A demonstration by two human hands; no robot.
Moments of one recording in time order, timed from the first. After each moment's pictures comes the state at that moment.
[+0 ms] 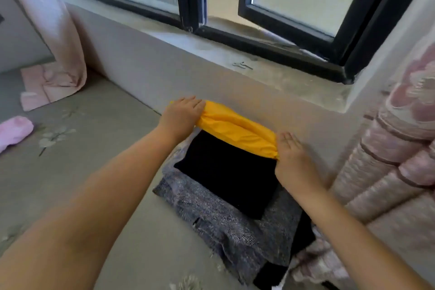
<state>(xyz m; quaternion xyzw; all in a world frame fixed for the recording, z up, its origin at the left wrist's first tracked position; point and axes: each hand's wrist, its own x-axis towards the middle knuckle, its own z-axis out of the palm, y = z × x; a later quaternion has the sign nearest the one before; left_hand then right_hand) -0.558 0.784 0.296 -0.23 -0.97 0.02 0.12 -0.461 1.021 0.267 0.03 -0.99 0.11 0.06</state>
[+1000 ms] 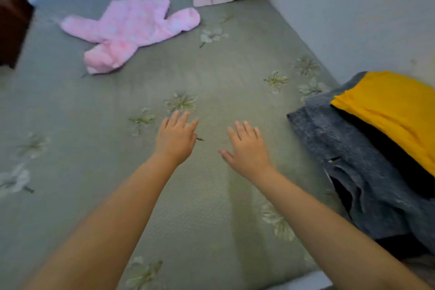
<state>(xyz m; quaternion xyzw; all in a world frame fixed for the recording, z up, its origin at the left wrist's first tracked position) -0.219 0.493 0.158 0.21 -0.98 -0.01 -0.08 -0.295 0.657 0.147 0.42 -0.90 0.12 -0.07</state>
